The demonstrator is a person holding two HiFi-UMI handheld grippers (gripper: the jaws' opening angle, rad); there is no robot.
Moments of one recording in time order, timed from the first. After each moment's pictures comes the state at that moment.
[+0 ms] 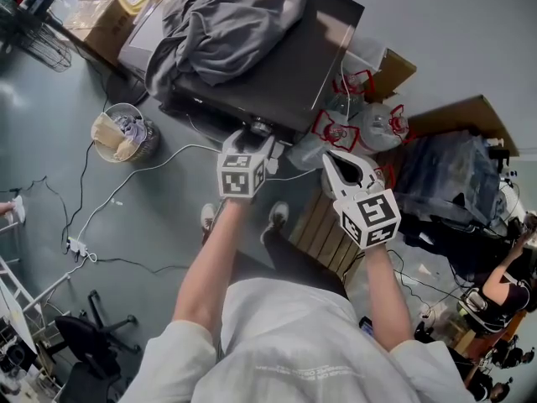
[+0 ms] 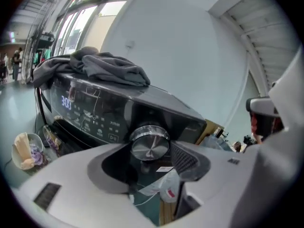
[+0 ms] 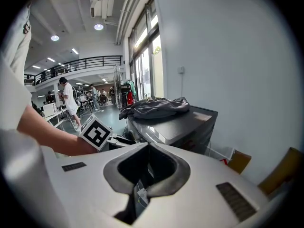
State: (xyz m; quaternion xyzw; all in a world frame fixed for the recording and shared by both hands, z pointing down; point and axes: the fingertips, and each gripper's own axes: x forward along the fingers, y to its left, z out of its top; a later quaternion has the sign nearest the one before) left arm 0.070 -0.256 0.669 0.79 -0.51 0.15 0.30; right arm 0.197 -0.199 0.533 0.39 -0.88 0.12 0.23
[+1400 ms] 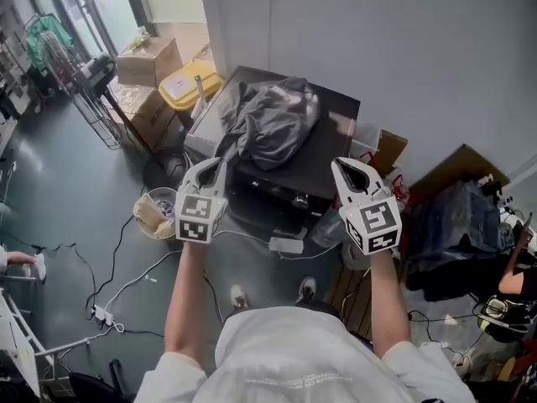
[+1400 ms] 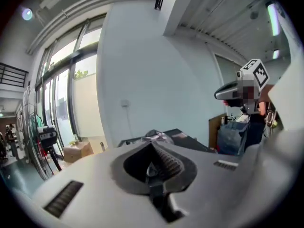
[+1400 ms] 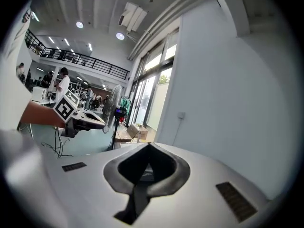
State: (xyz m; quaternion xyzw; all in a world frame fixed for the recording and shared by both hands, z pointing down) left arm -0.145 -0.258 0.383 0.83 -0.53 0.18 -0.01; right arm 0.094 -0.232 0.322 0.46 -0.87 -0.07 0.16
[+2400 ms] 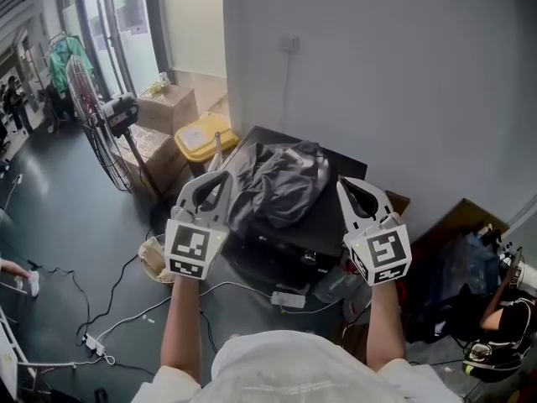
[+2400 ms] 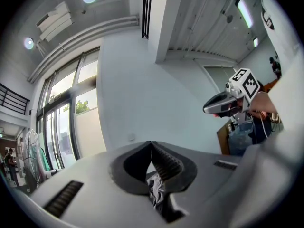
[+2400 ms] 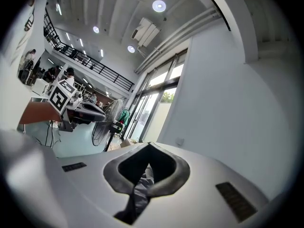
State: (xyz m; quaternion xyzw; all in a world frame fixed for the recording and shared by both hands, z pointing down) left arm -0.164 -0.254 0.207 0.82 -0.53 0.10 -0.18; right arm 0.044 -0.250 0.193 0.46 -0.86 -0.18 0.10
